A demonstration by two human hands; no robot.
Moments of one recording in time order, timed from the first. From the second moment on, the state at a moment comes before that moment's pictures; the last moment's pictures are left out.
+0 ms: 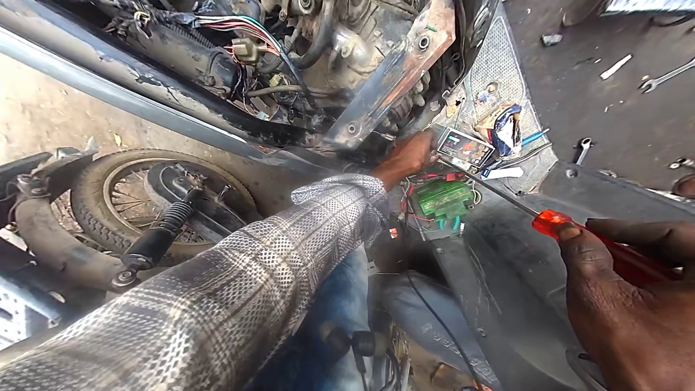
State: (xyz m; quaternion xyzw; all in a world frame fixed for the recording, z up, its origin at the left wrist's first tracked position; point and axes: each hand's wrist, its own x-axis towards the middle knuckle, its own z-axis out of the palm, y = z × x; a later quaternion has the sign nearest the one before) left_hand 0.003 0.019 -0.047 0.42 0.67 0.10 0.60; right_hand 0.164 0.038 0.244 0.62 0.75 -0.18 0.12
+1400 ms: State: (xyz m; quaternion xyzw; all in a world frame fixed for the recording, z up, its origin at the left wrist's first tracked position) left_hand -0.013 0.012 -0.020 0.41 0.72 0.07 0.55; right_hand 0.167 0.032 0.243 0.64 0.73 -0.19 0.11
